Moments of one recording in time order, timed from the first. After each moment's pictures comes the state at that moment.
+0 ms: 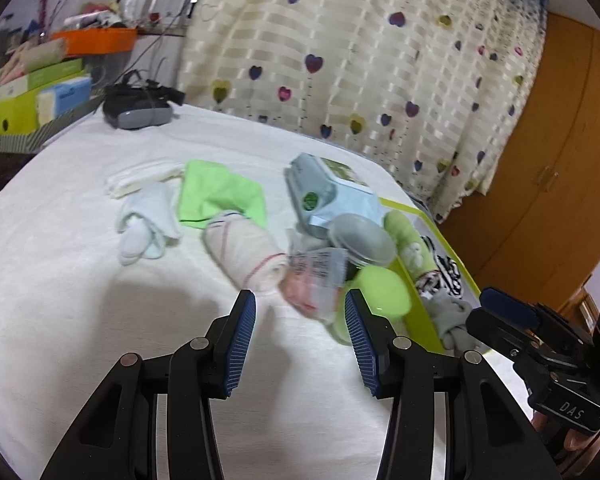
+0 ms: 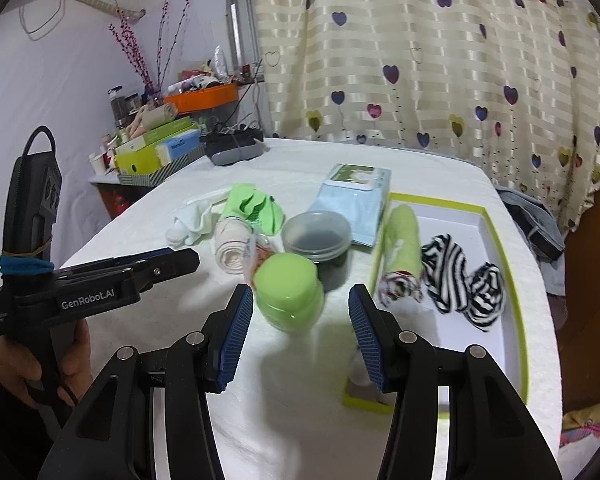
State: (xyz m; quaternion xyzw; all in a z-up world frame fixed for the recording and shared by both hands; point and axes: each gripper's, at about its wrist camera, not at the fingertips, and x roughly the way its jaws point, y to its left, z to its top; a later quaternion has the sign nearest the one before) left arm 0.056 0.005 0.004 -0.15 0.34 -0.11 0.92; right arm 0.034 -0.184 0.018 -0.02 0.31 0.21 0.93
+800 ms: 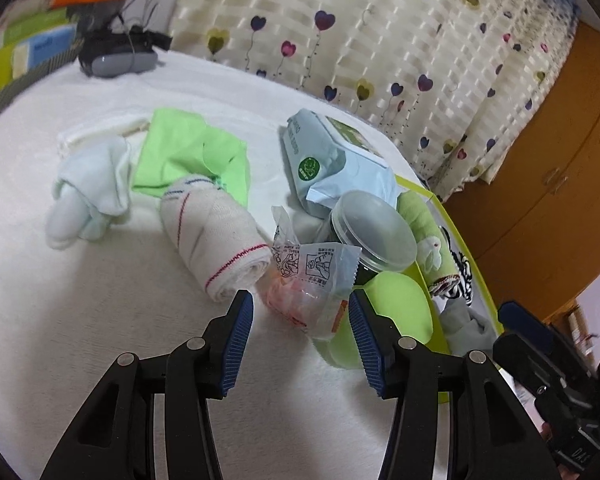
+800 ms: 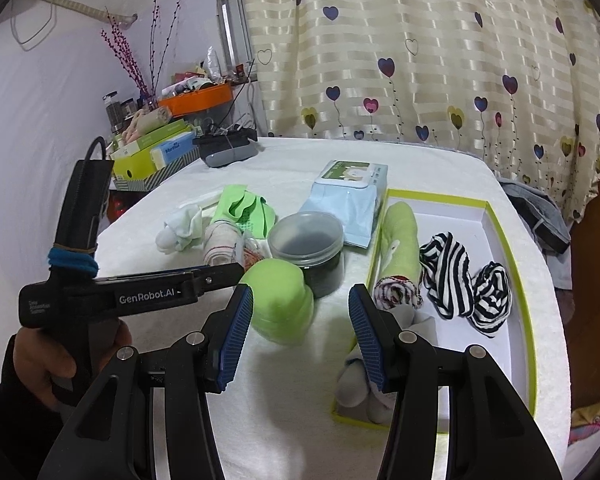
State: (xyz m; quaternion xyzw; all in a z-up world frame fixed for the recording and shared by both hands) left arm 0.115 -0.015 -0.028 -0.19 0.41 -0.13 0.89; right arm 0.054 -0.196 0.012 0.00 0.31 0.21 0.93
